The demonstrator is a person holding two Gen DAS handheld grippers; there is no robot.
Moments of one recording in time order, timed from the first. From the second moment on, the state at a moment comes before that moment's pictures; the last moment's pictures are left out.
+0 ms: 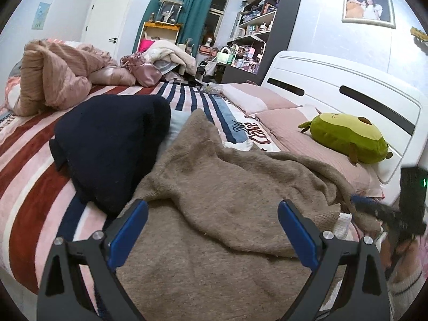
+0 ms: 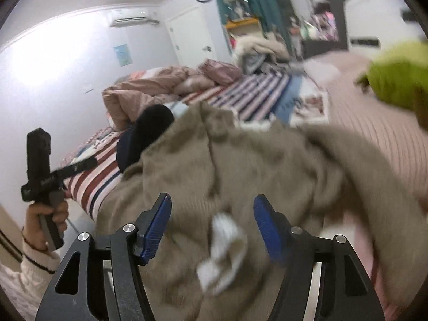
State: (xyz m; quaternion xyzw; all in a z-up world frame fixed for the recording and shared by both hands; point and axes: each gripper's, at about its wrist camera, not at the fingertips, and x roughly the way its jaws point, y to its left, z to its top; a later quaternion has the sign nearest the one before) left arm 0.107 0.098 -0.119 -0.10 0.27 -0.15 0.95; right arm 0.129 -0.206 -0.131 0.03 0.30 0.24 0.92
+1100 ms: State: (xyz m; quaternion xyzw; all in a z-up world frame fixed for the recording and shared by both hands) left arm 0.083 0.092 -0.112 -0.09 0.27 -0.15 0.95; right arm 0.176 -0.146 -0.205 -0.01 0.46 0.28 0.84
